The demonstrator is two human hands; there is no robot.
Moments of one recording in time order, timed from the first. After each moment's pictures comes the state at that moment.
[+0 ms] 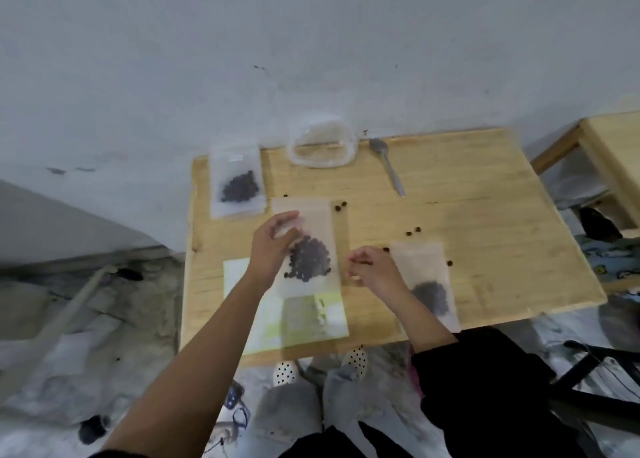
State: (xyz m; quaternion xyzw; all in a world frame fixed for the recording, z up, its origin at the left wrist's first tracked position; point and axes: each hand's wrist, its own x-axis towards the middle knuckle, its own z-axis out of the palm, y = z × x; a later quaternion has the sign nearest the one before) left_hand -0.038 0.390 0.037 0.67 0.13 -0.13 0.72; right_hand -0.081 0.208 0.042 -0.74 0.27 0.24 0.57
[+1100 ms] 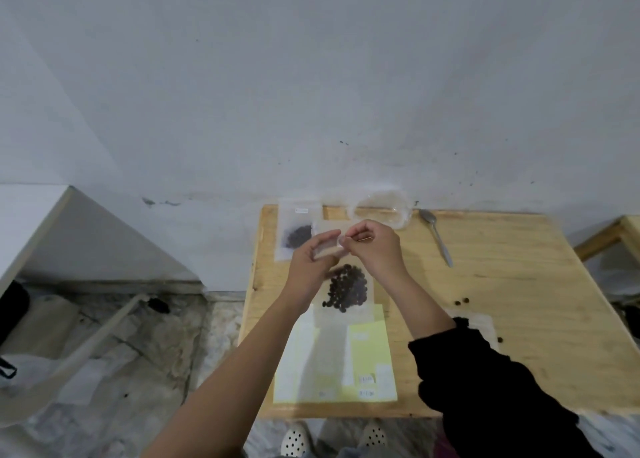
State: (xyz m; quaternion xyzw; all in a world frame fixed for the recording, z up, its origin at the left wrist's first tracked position) left_hand -0.026 0.439 0.103 0.60 0.07 -0.10 0.79; right_hand 0.002 0.315 0.132 -0.84 0.08 0.01 0.54
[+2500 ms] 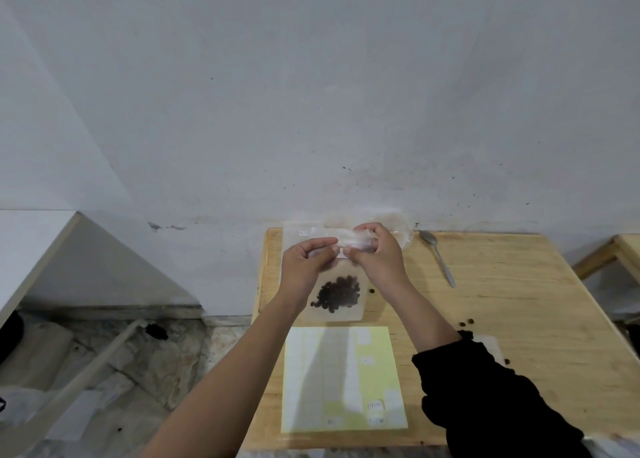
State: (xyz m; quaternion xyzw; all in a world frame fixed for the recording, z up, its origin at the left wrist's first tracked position) left_hand -0.003 0.459 0.128 0.59 0.10 -0.04 0.80; right_hand 0.010 0.324 0.144 -0.81 0.09 0.01 0.58
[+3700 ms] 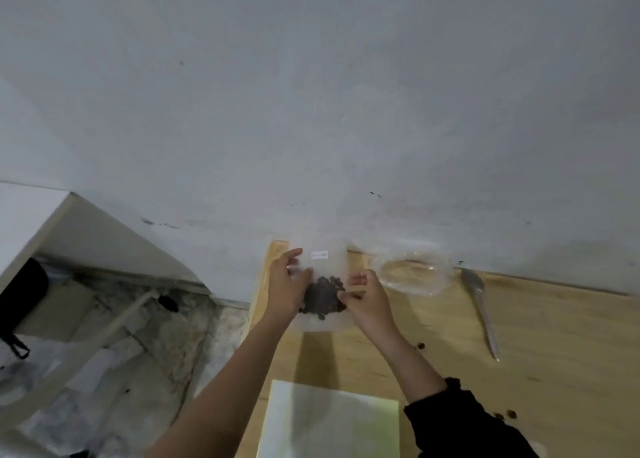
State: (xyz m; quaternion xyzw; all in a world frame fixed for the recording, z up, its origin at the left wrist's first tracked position) left_hand 0.108 0.478 0.033 0.77 0.24 0.02 0.60; right_hand 0.110 0.334 0.040 -0.83 0.11 0.16 0.52
